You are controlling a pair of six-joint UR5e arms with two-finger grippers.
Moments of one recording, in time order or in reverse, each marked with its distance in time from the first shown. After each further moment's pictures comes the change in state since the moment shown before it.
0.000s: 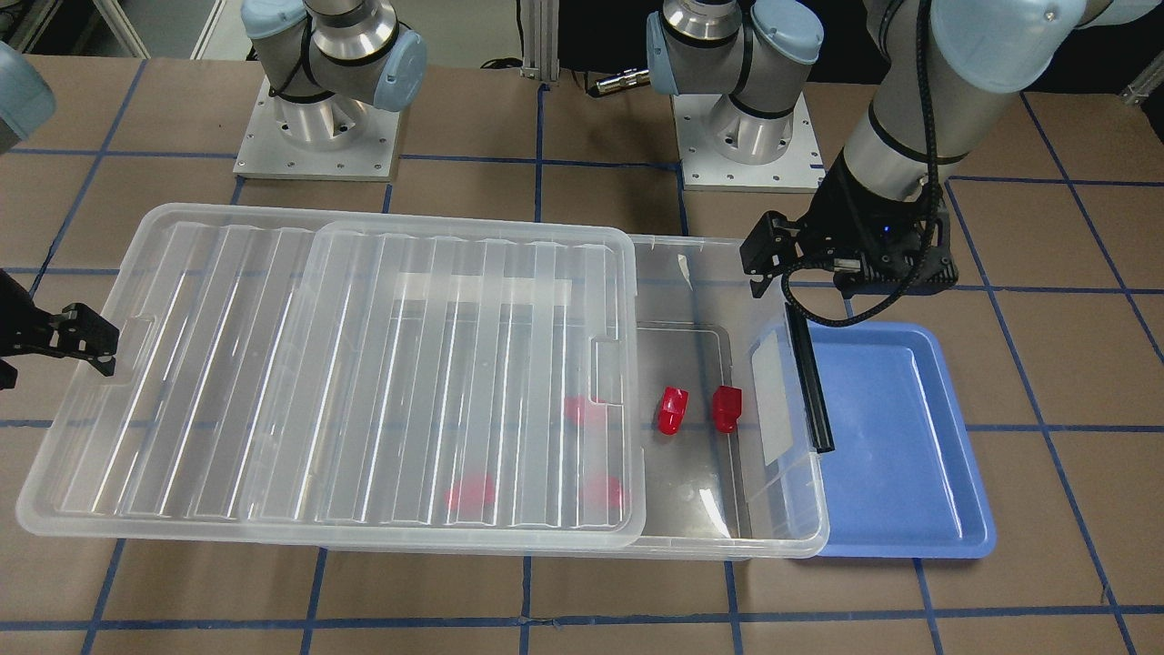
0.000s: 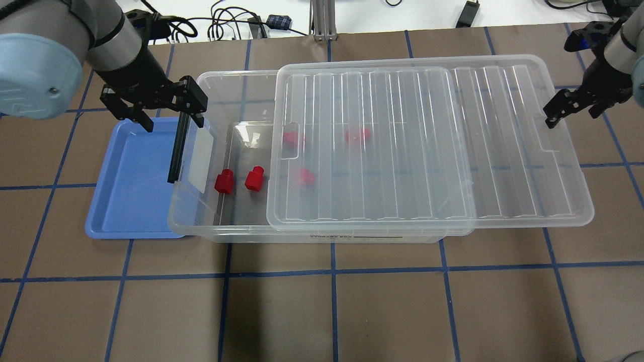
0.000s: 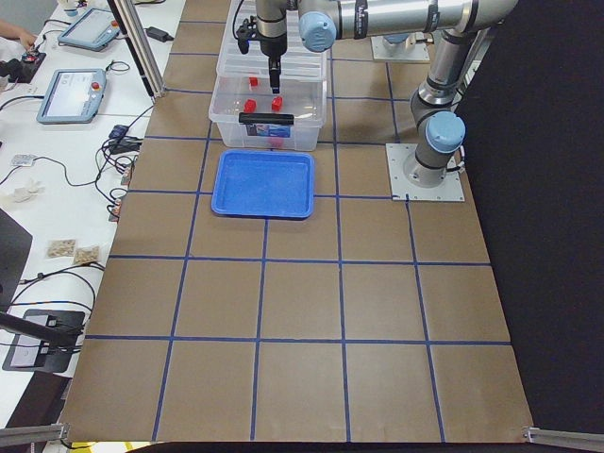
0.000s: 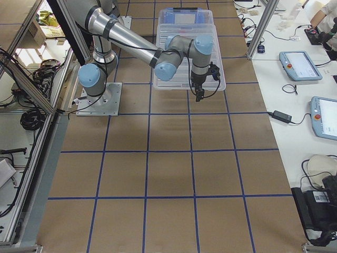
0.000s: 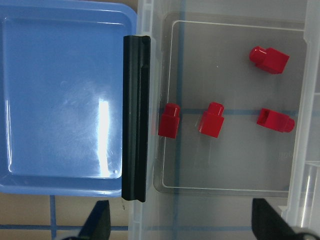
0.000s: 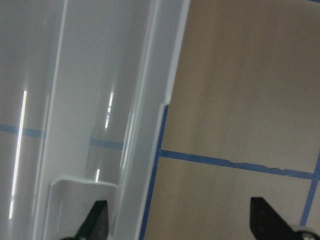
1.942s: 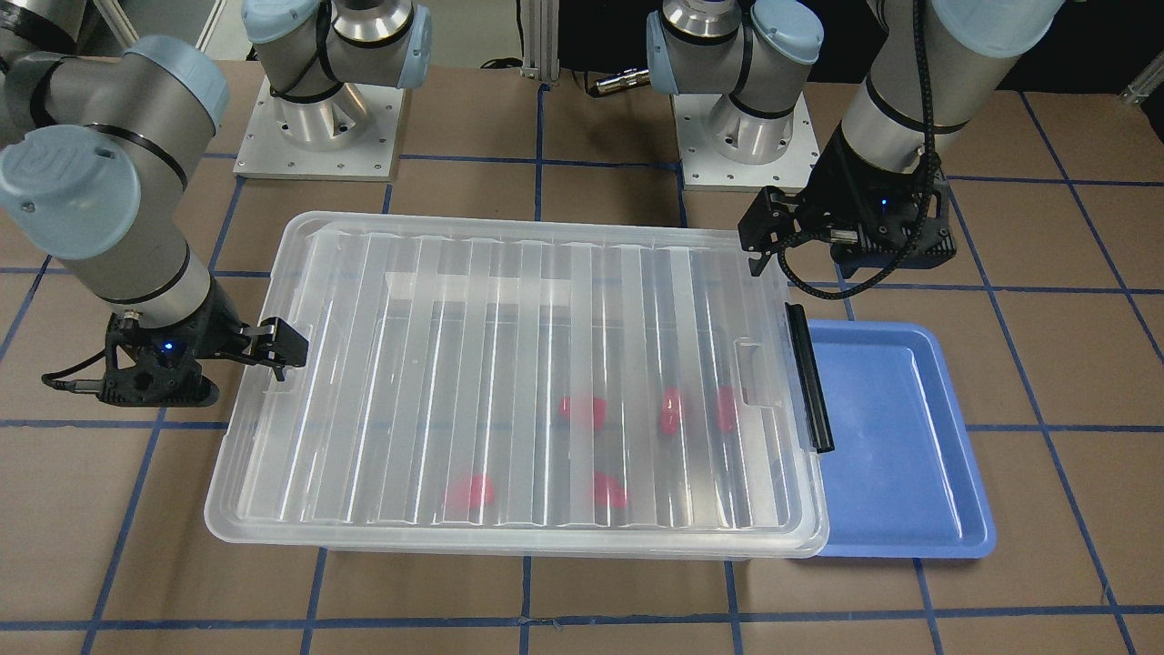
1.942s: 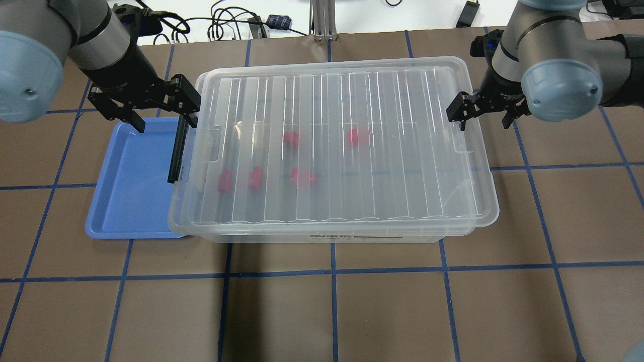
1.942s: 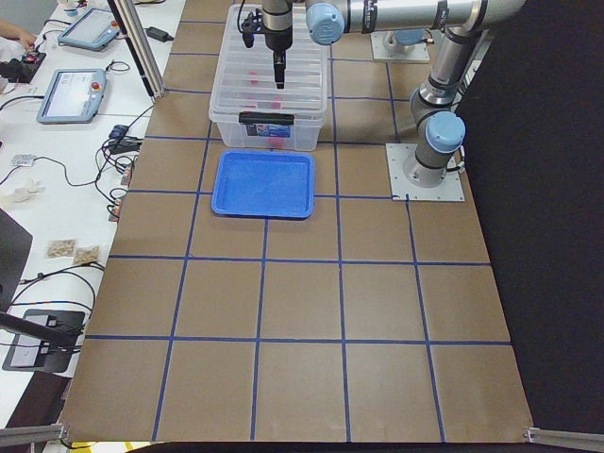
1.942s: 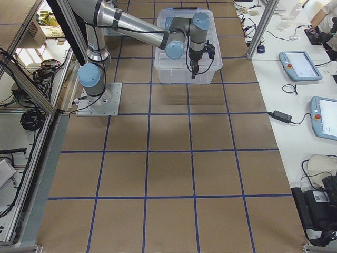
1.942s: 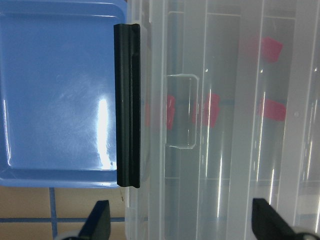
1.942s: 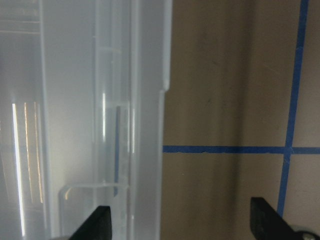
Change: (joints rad) left arm 0.020 0.055 0.007 -0.038 0.000 0.001; right arm 0.299 0.003 0.008 0.038 -0.003 0.454
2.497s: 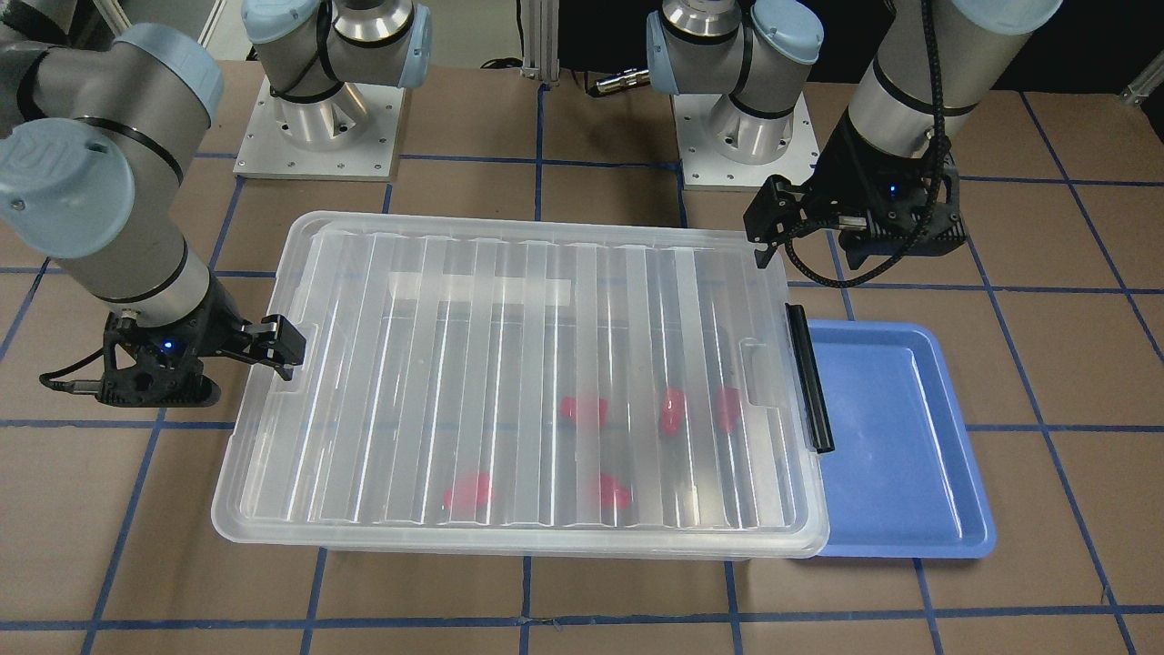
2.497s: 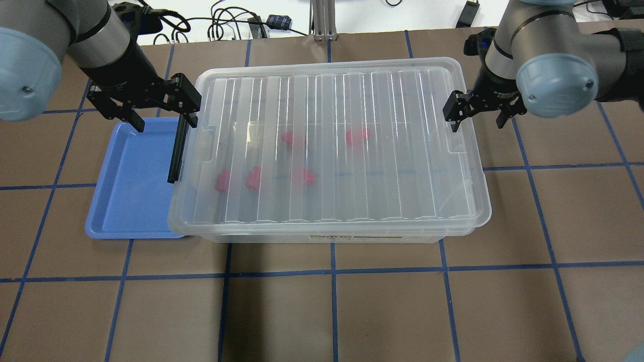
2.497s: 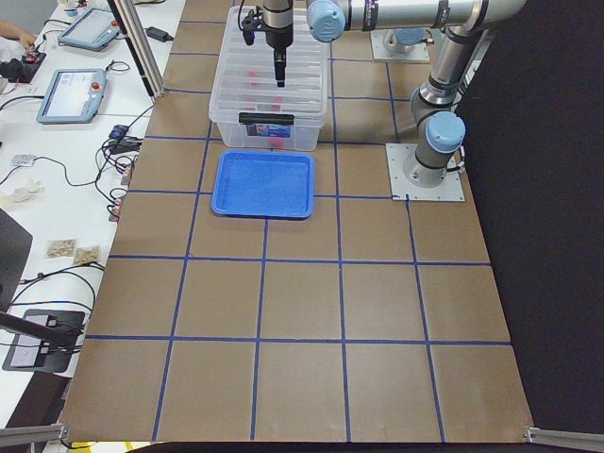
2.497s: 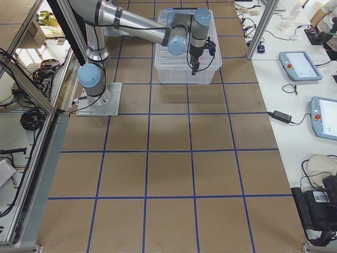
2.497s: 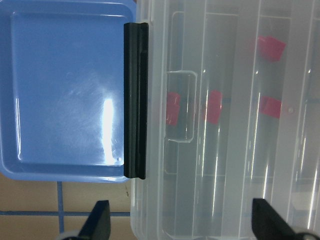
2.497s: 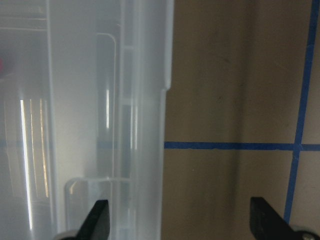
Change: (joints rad) left arm -0.012 0.001 0.001 -0.013 0.008 -0.001; right arm 0.027 0.001 -0.008 0.018 0.008 0.027
